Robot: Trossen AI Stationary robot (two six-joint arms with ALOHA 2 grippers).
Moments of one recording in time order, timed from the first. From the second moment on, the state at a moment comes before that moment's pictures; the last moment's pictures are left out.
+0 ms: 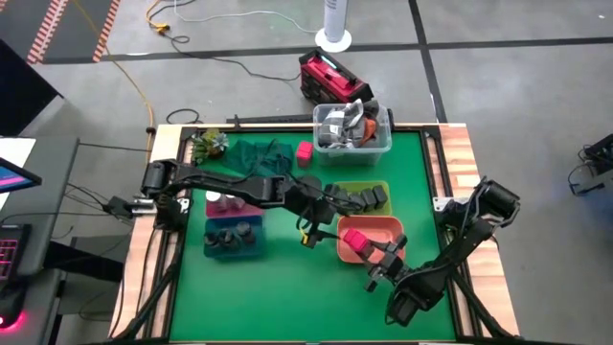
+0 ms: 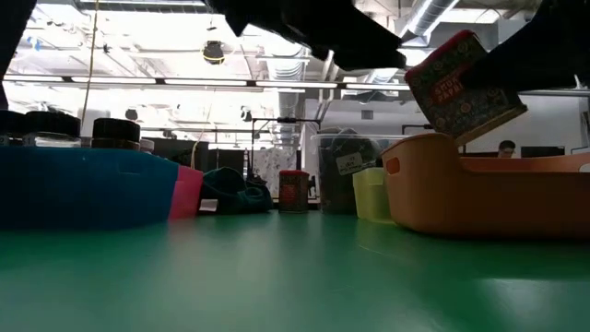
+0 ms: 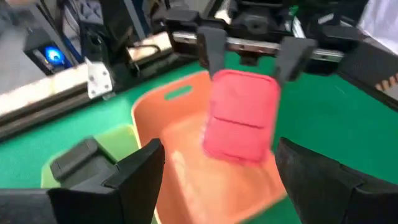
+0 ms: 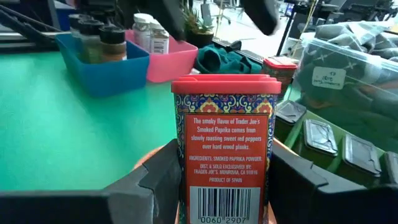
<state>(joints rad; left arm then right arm) -0.02 1.84 1.40 0.02 0.25 0.36 0.88 1.75 0.99 -0.77 1.35 1.41</state>
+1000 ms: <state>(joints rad) -0.05 1.92 1.40 0.05 0.20 0.32 0.89 1.75 0.99 -0.77 1.32 1.41</state>
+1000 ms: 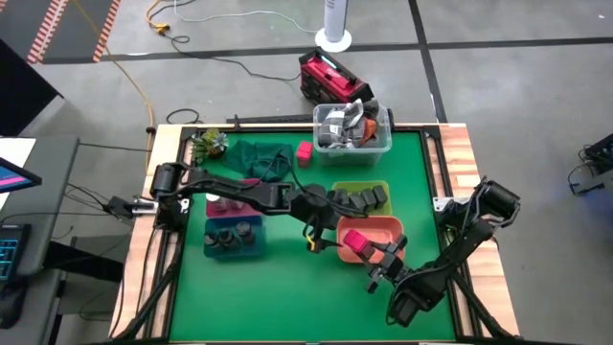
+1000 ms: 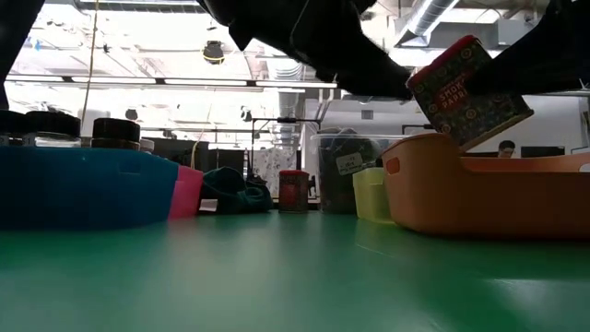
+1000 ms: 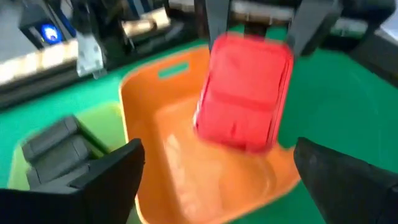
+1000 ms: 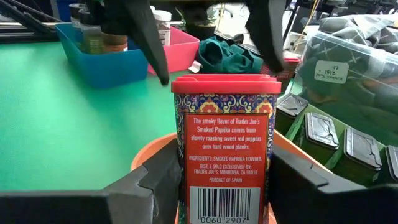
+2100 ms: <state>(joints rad) -0.07 1.92 1.40 0.22 0.26 0.28 0.89 1.67 0.99 -0.54 1.49 1.06</state>
